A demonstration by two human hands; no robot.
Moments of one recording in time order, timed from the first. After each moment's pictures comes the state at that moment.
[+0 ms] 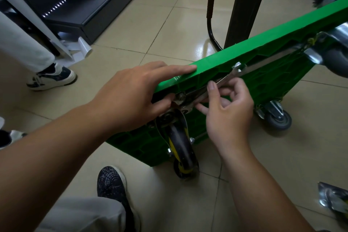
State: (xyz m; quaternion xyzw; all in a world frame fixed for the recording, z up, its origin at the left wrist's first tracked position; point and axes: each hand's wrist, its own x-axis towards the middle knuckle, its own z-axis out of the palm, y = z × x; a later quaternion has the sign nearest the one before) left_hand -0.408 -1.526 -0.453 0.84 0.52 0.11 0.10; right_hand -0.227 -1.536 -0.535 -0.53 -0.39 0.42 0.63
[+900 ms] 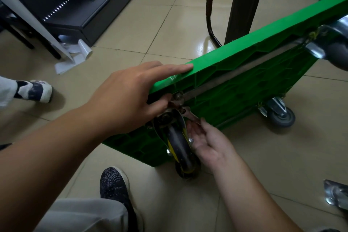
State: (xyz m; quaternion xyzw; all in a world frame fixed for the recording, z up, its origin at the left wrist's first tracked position) left_hand -0.410 -1.526 -0.453 0.84 0.52 0.11 0.09; right_hand -0.234 -1.539 -0.605 -0.39 0.18 0.76 0.49
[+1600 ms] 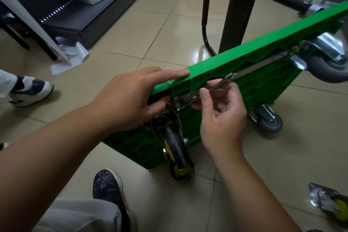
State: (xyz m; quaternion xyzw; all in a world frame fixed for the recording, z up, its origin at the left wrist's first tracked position) left_hand -0.409 -1.525 -0.453 0.84 0.52 0.11 0.09; right_hand -0.219 -1.552 -0.533 -0.49 -0.48 0.33 0.64
